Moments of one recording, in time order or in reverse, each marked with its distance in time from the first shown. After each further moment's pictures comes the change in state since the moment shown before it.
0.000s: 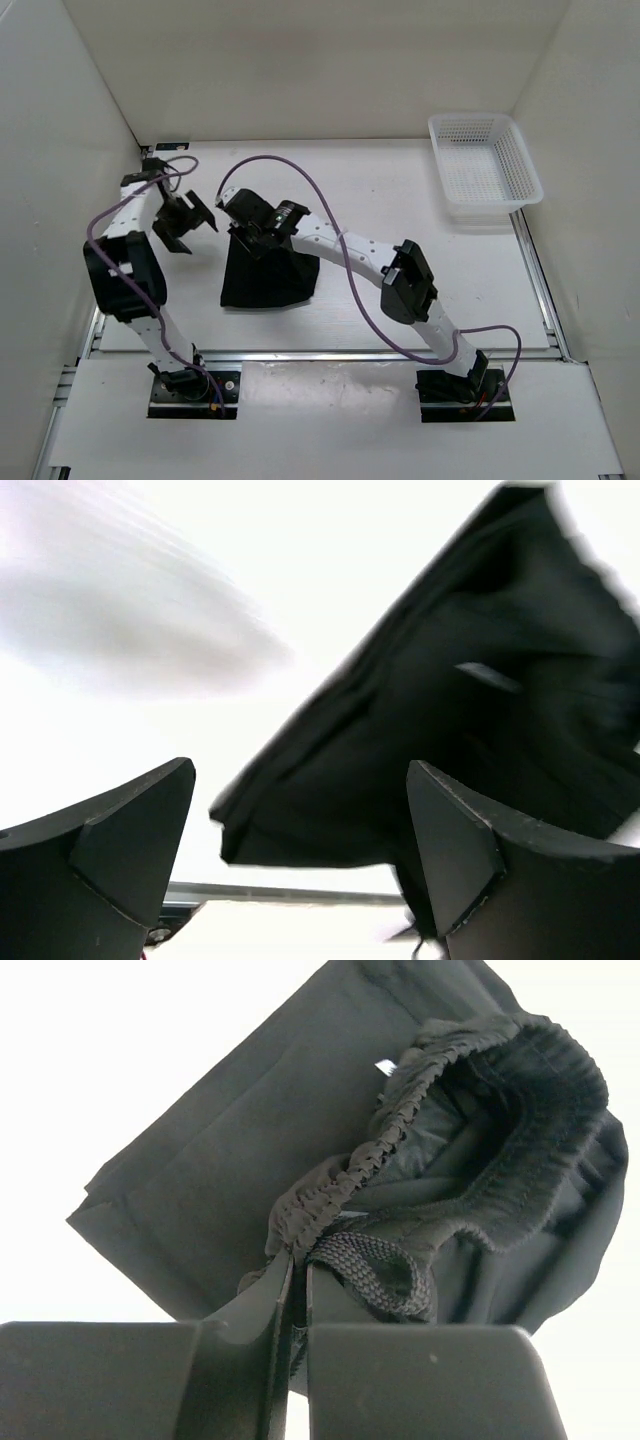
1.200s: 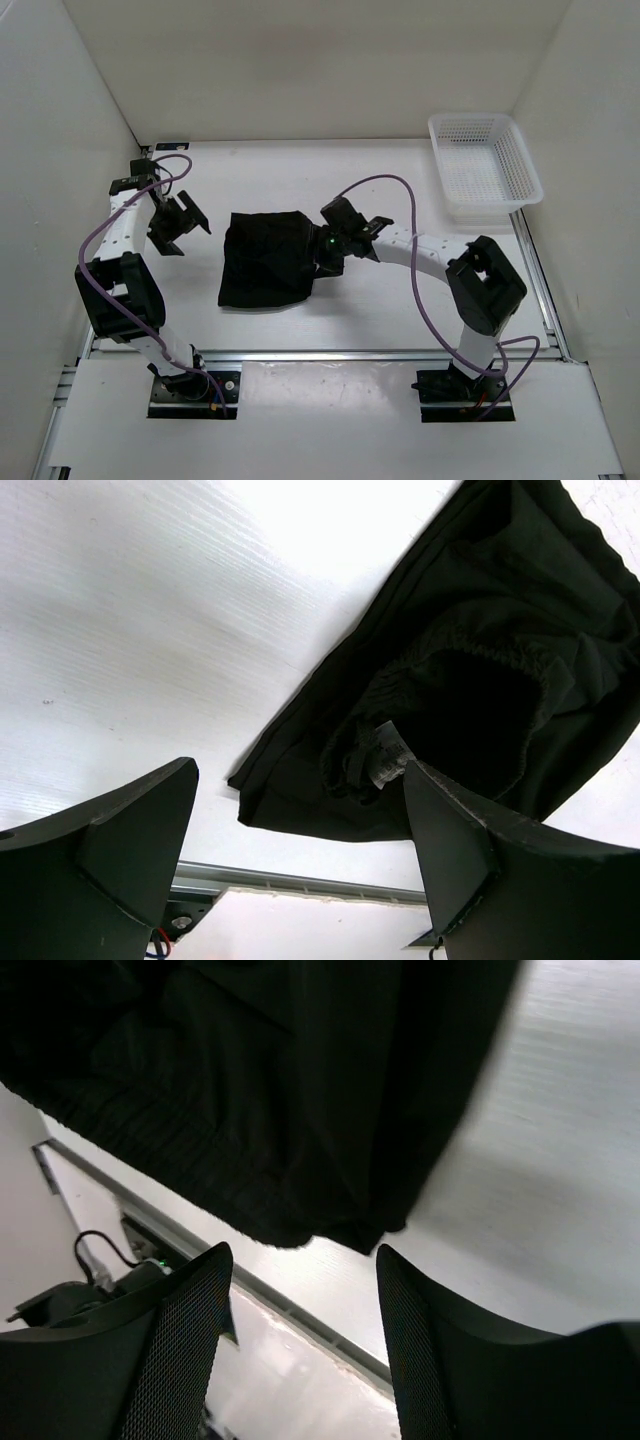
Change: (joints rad) left arm 0.046 -0.190 -0.033 -0.044 -0.024 0.041; right arm -0.294 -0.481 -0.969 0.447 -0.464 0.745
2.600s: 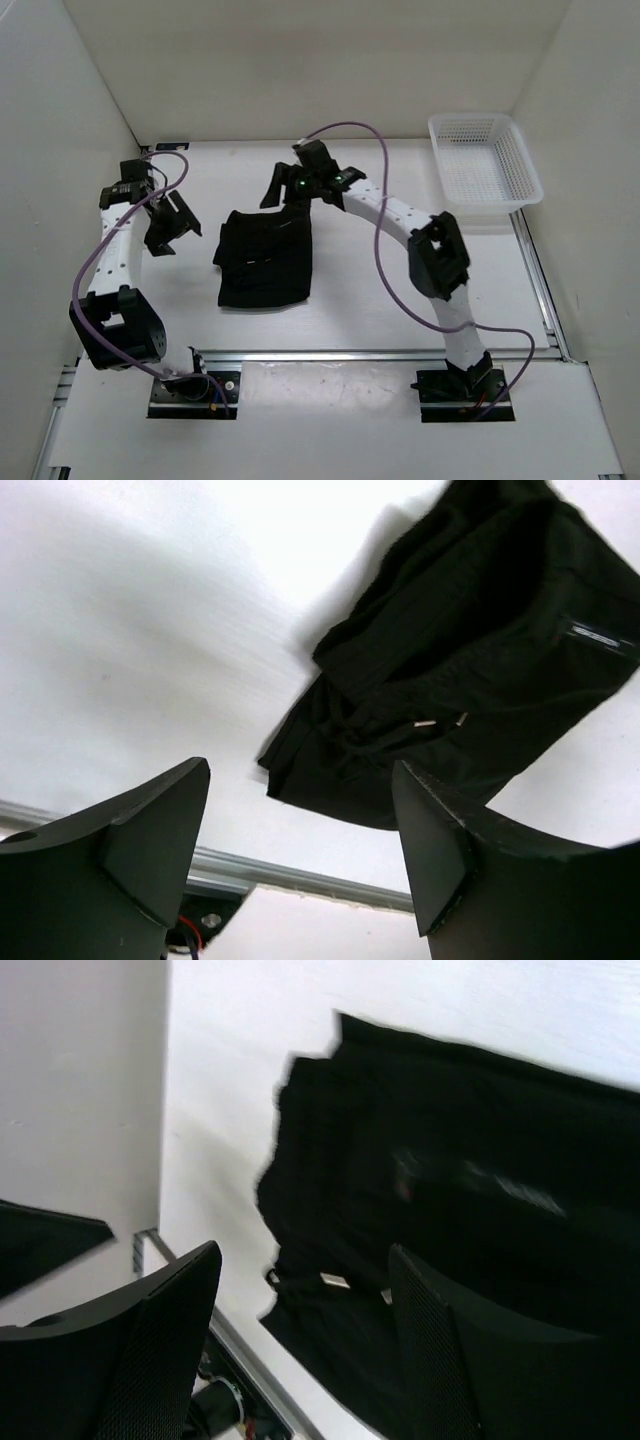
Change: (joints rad) left arm 0.002 -0.174 -0.039 -0.040 -0.067 0.036; right arm -0.062 0.464 0.793 -0.042 -0.054 -0.100
